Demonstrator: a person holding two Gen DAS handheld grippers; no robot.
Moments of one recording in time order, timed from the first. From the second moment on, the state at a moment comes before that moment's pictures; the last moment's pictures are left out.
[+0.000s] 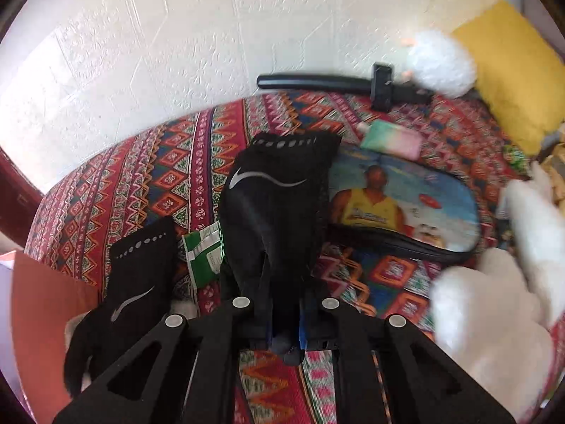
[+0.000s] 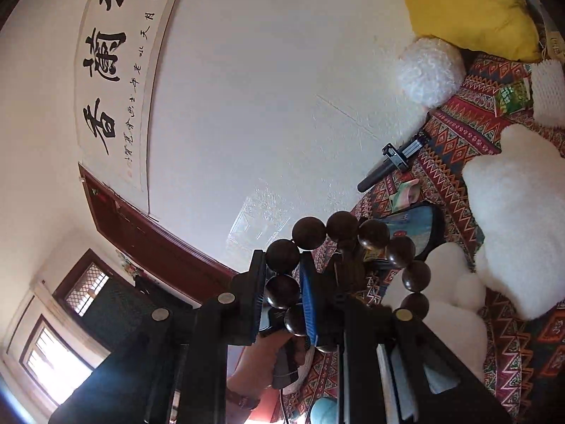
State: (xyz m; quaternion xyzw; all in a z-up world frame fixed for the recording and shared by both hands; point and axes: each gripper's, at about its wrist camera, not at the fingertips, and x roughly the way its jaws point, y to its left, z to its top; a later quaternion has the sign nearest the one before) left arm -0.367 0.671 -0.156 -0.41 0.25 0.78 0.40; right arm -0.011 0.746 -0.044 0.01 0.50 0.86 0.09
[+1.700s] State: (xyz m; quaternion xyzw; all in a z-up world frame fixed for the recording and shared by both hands) left arm -0.401 0.152 -0.042 -0.33 -0.23 0.90 0.18; right arm -0.082 0.629 0.023 -0.08 0.37 0.92 0.02
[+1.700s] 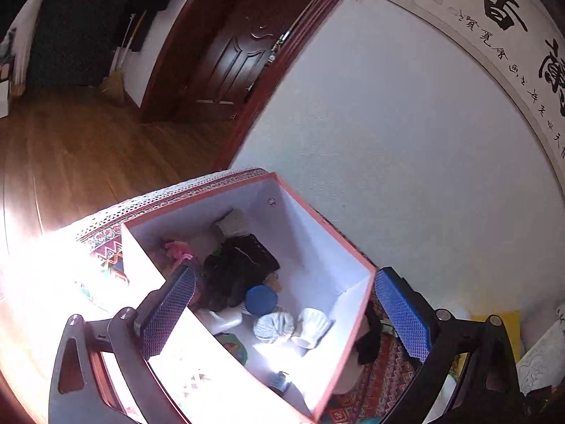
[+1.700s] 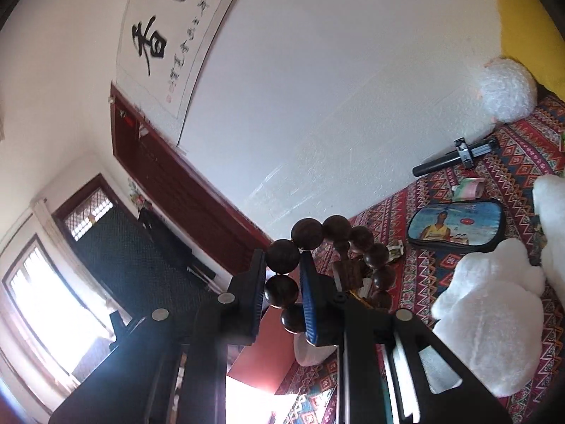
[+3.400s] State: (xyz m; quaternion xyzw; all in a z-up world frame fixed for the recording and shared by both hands) left arm -0.390 0.684 -0.193 -0.34 0.43 0.73 0.40; right arm 0.047 0.688 0.041 0.10 0.43 0.88 0.19
